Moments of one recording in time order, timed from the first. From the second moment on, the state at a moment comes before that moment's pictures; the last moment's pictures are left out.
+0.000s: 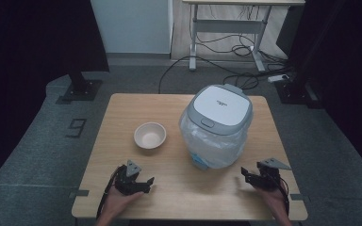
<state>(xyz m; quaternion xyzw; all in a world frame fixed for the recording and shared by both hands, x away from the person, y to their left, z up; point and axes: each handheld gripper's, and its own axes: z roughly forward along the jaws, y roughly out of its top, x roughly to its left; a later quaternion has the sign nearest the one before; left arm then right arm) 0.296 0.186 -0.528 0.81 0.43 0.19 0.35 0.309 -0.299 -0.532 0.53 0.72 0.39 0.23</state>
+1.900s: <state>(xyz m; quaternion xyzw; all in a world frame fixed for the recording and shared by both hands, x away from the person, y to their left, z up) 0.304 0.195 -0.532 0.80 0.47 0.17 0.33 0.299 -0.209 -0.507 0.35 0.78 0.48 0.18</state>
